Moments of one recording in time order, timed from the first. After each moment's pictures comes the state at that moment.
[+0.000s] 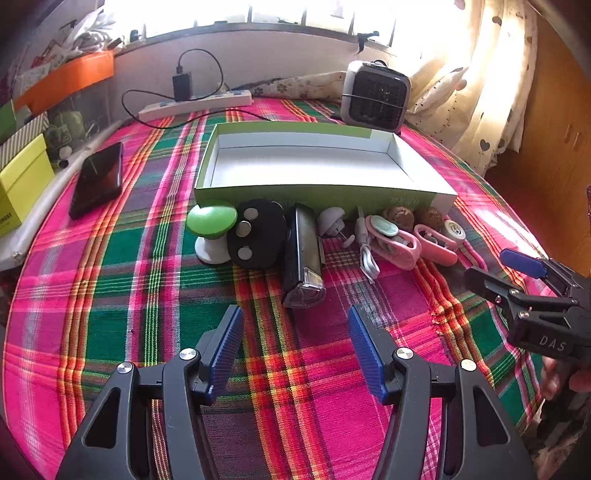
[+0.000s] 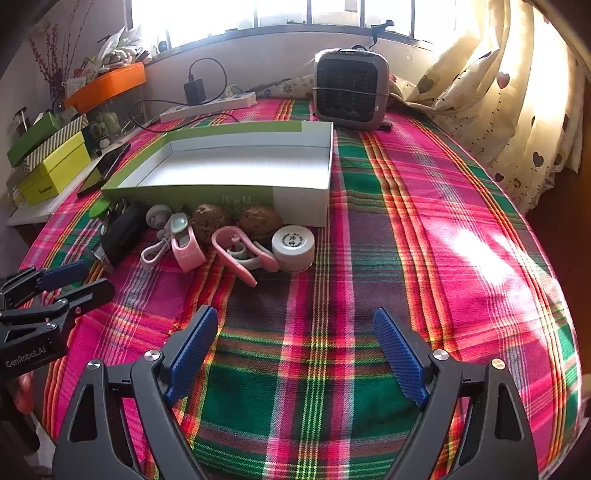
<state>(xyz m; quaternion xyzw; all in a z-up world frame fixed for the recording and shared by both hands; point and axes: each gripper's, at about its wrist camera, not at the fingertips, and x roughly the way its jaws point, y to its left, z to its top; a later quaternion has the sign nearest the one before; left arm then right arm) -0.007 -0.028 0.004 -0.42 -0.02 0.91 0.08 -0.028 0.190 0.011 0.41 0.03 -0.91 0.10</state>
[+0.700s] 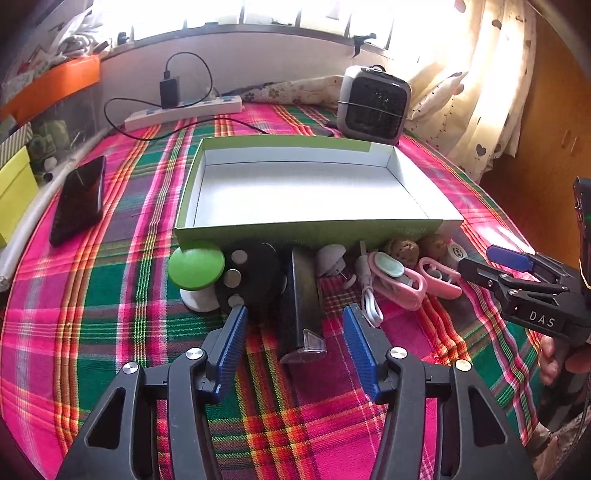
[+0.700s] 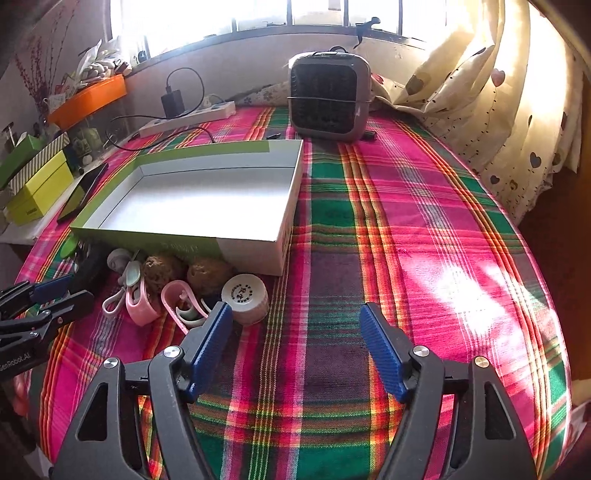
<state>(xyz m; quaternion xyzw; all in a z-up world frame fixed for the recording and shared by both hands) -0.042 -0.024 0.009 -0.41 -0.02 0.90 0.10 -0.069 0.201 0.012 0.42 0.03 -0.90 0.10</state>
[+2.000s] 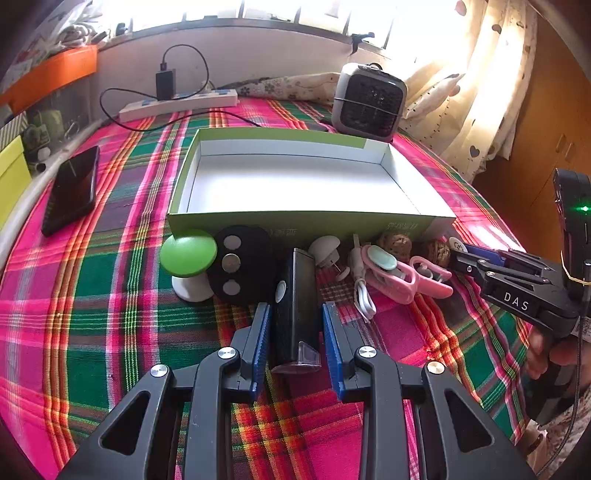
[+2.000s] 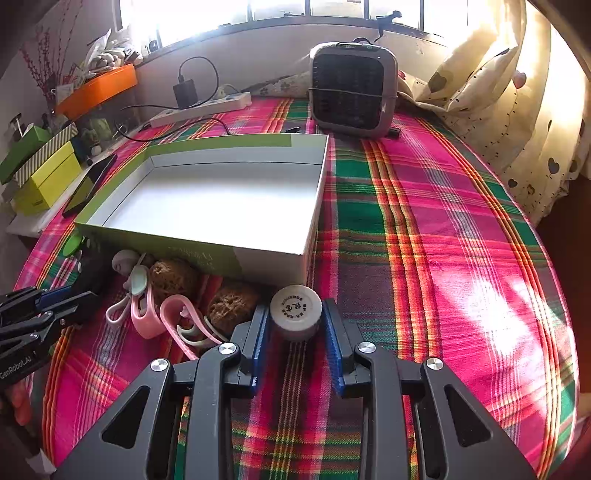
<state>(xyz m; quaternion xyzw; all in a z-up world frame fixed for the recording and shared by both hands) -0.041 -0.022 0.005 -0.42 -0.03 0.90 0.11 -0.079 0.191 0.007 0.43 0.03 -0.90 0.12</state>
